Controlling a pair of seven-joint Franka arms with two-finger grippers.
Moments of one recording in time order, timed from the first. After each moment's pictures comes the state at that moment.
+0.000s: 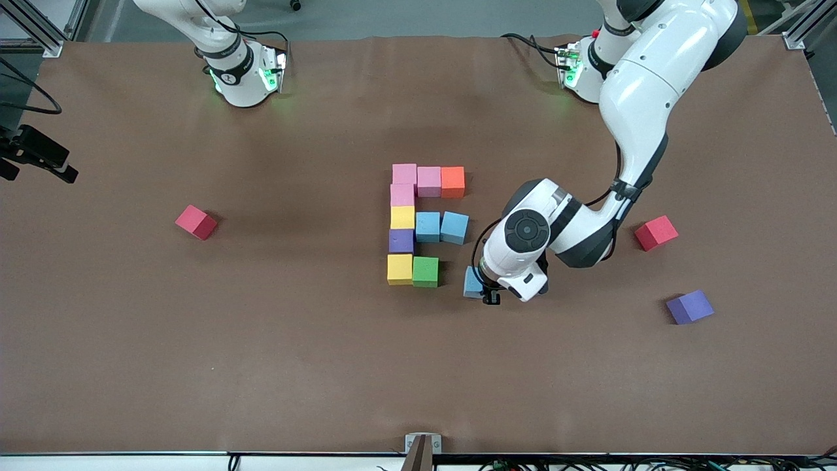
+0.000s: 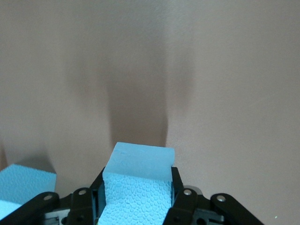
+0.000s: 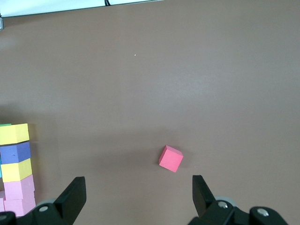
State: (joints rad) left arm -0.18 0.82 -0.48 -1.43 0.34 2.20 -2.30; right arm -0.01 -0.02 -0.05 -1.51 0.04 1.58 0.03
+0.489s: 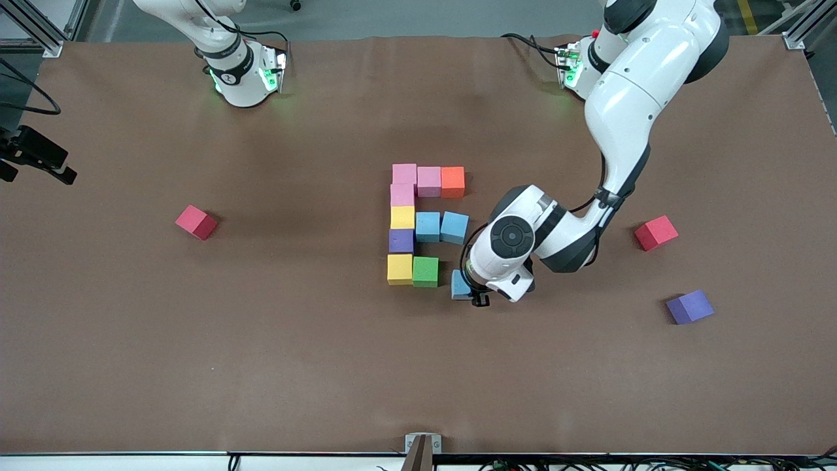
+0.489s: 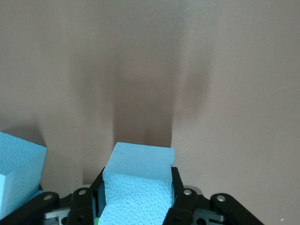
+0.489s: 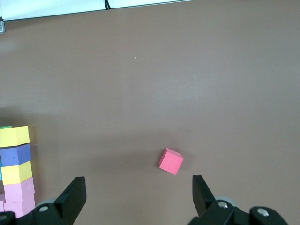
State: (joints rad) left arm -0.23 0.89 -0.47 -1.35 0.33 2.20 -2.39; right arm -0.01 -0.02 -0.05 -1.51 0.04 1.59 0.03
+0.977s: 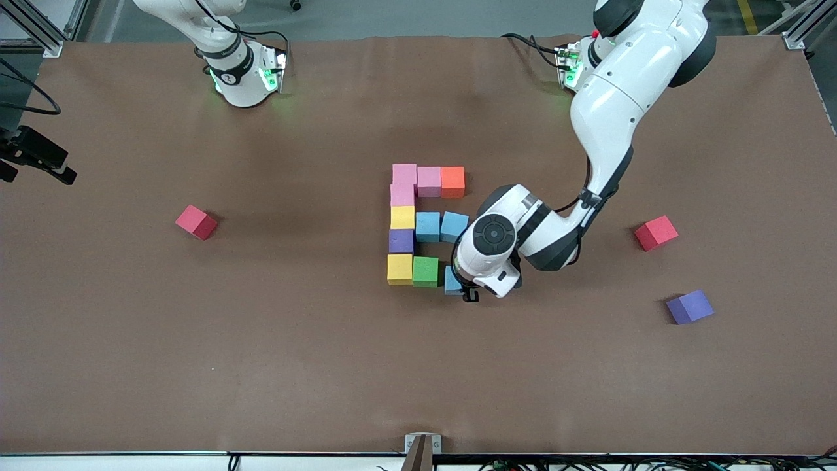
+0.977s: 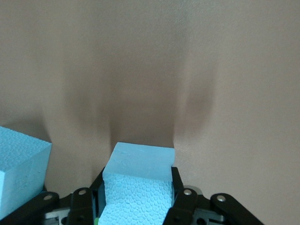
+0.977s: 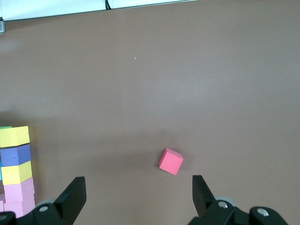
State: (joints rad) left arm -0.29 0.91 -0.43 -1.34 0.31 2.20 -2.40; right arm -0.01 -0.02 -0.05 -1.51 0.04 1.59 0.03
